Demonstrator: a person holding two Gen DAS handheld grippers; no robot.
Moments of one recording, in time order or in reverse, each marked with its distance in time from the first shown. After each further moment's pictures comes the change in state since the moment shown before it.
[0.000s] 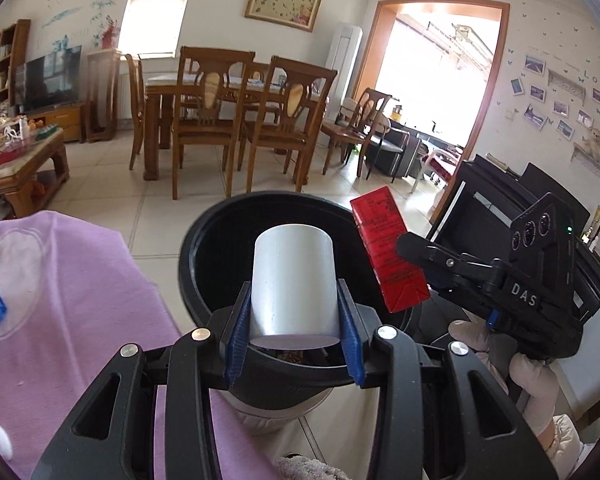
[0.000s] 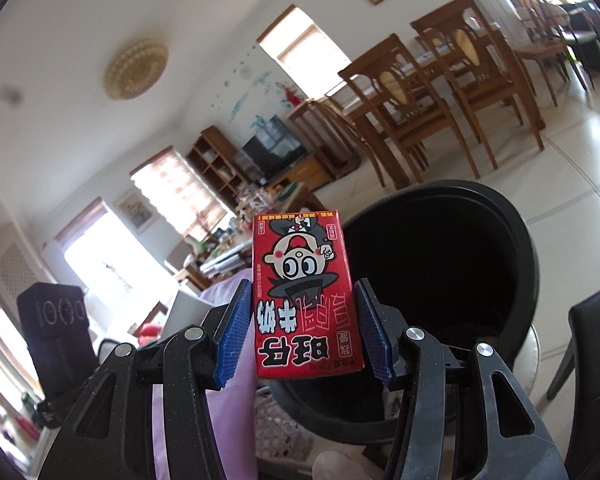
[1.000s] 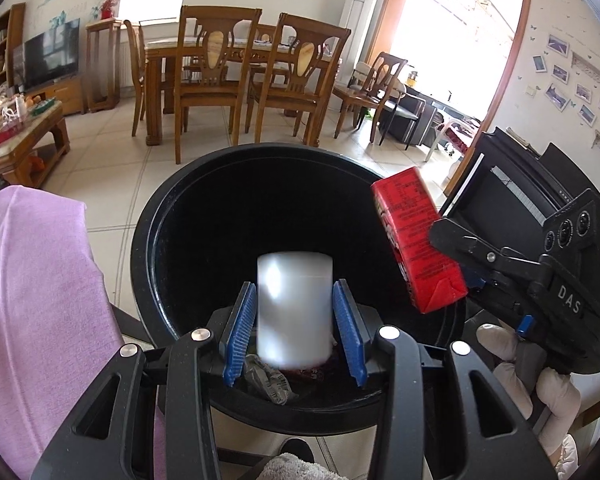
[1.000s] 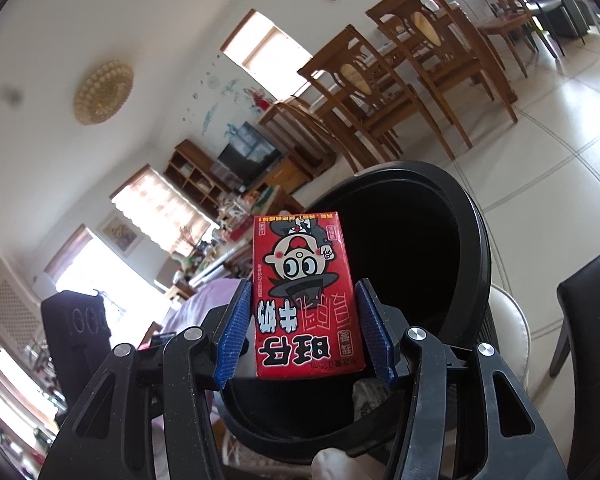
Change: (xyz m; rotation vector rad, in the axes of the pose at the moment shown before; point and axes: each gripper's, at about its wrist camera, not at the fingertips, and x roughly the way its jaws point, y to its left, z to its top) left arm 0.058 -0.003 0.001 -0.018 0.128 0.046; right arm 0.021 -0.016 -0.019 0.090 0.010 -0.047
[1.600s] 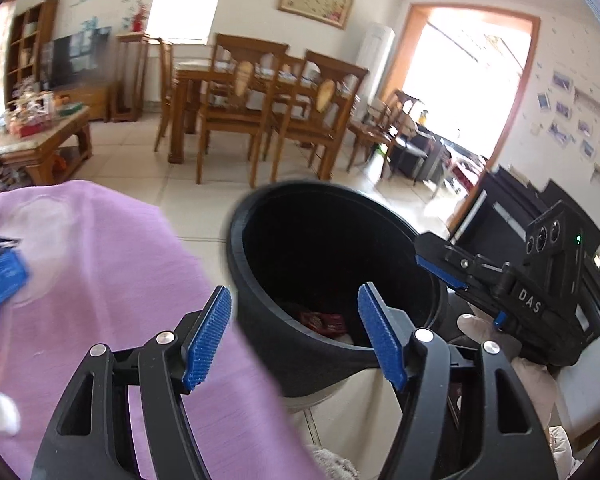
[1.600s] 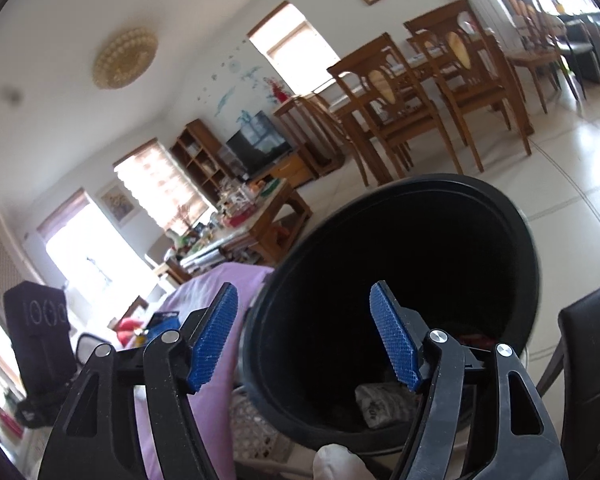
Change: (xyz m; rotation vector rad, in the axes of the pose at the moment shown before) left arm -0.091 0.039 -0.021 -0.086 -0.135 0.033; right arm 0.019 0.076 -0.018 -0.184 0.023 -0.008
